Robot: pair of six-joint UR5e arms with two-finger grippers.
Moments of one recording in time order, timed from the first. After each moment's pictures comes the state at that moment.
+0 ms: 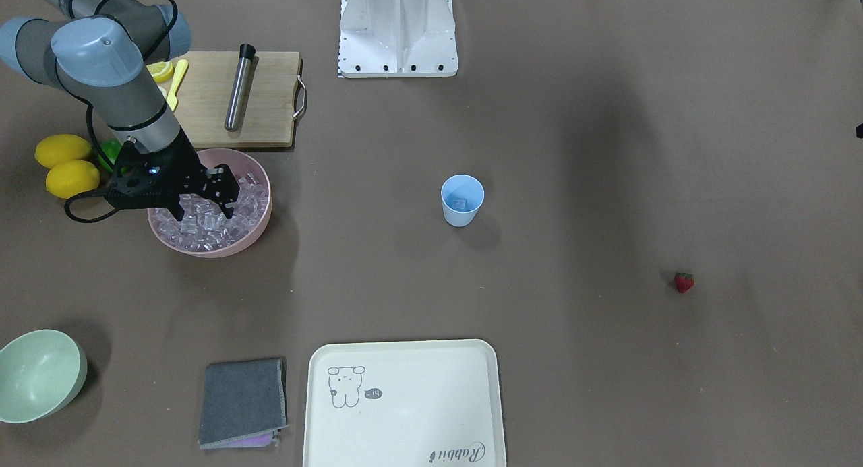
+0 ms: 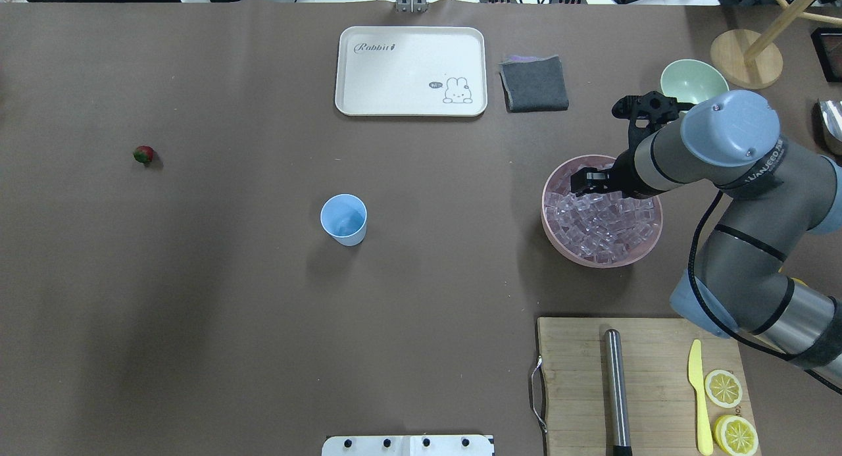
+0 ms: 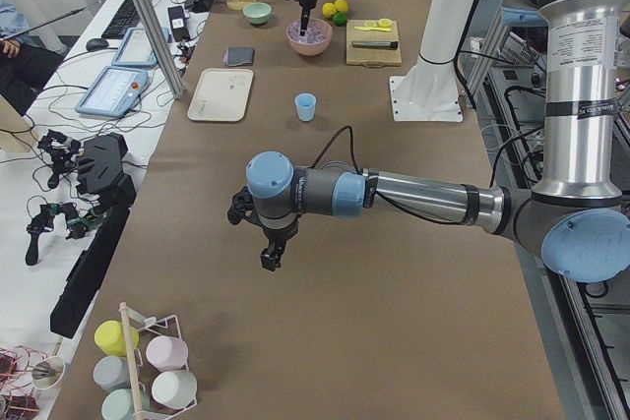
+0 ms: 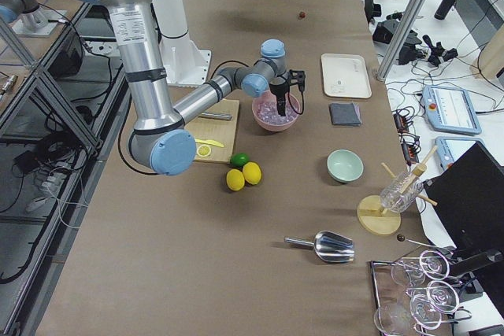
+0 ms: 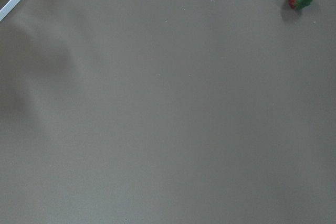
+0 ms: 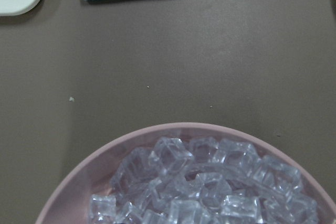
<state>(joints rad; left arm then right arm) -1.51 -1.50 -1.78 -1.52 -2.40 0.25 0.74 -1.33 1.84 -1.29 1.90 1.07</state>
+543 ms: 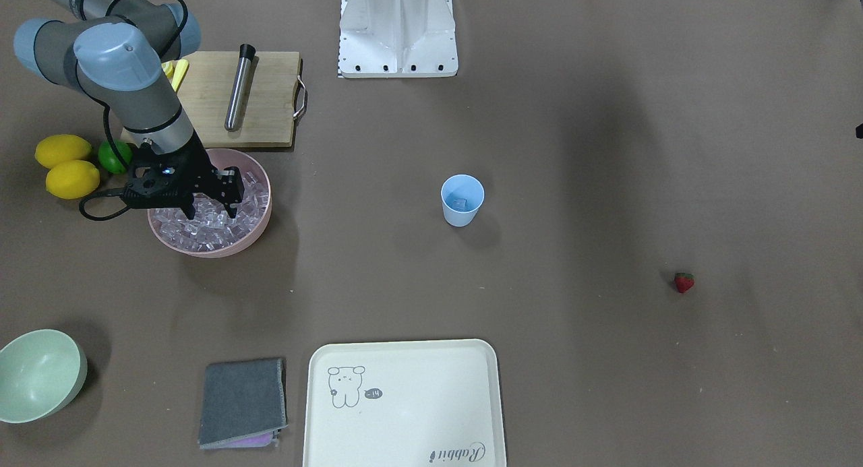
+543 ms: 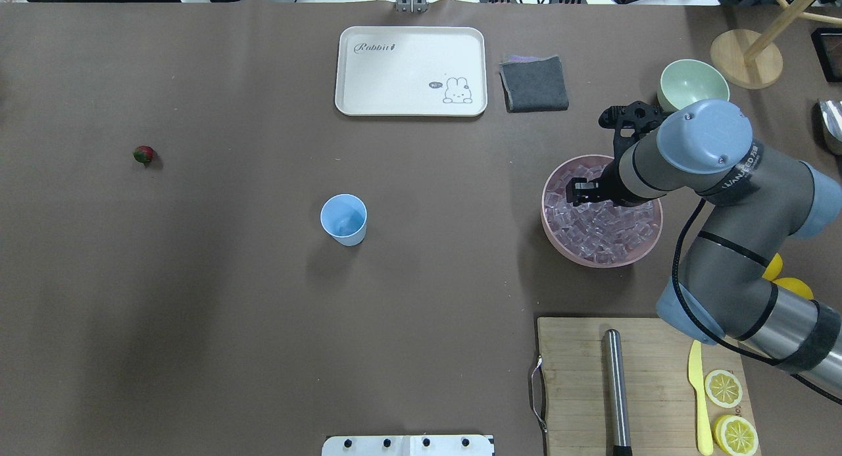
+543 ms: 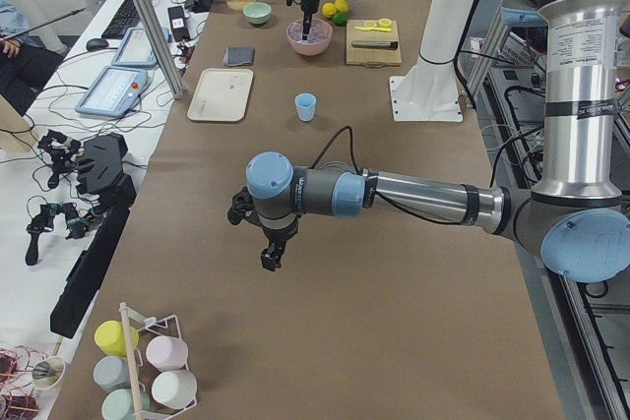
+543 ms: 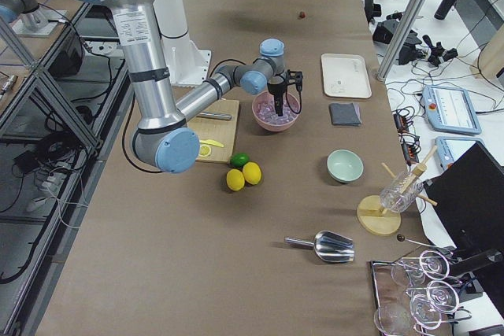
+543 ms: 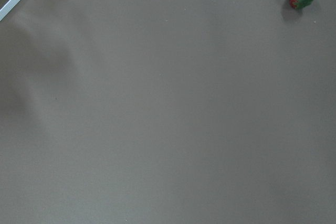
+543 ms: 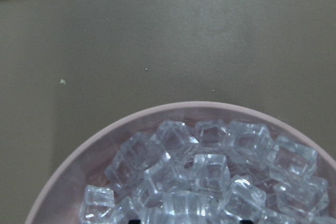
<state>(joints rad) -1.50 -1.50 -1.77 -1.52 -2.40 0.25 0.71 -1.29 1.83 -1.39 1.88 1.07</state>
